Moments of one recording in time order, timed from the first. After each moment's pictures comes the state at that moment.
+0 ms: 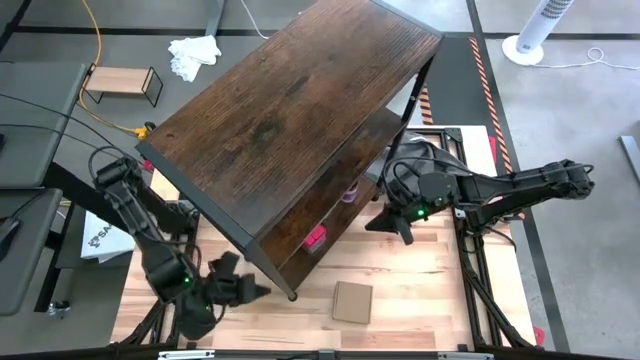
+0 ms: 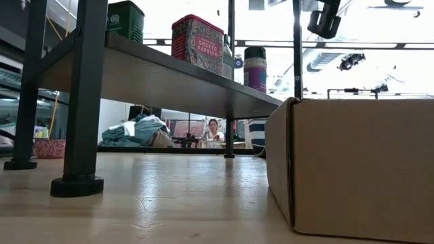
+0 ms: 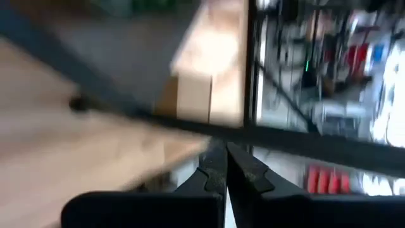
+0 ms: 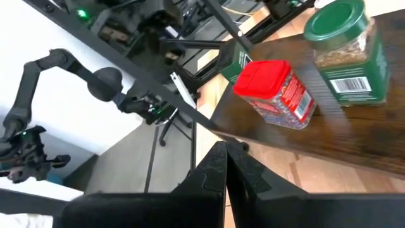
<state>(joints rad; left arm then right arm) -0.92 1.47 1.22 -0.66 -0.87 -2.28 0.12 1.05 0.80 -0.08 -0.19 0.71</state>
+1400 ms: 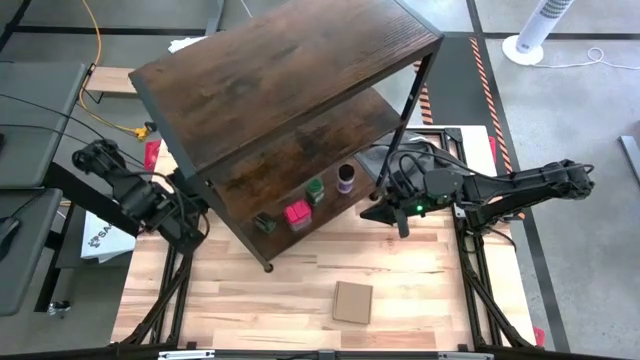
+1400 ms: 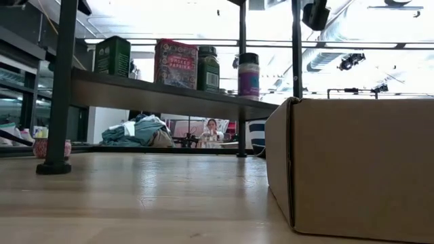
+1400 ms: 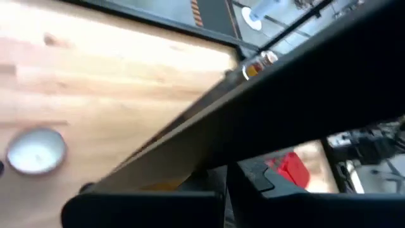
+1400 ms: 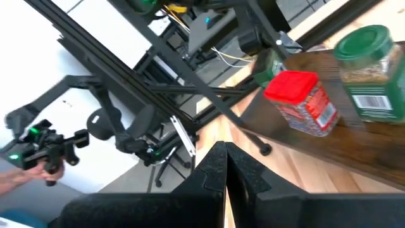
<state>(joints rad) -0.63 1.03 1.19 -1.57 -0.96 -2.15 0.12 1.05 0.80 0.05 -0.06 0.72</state>
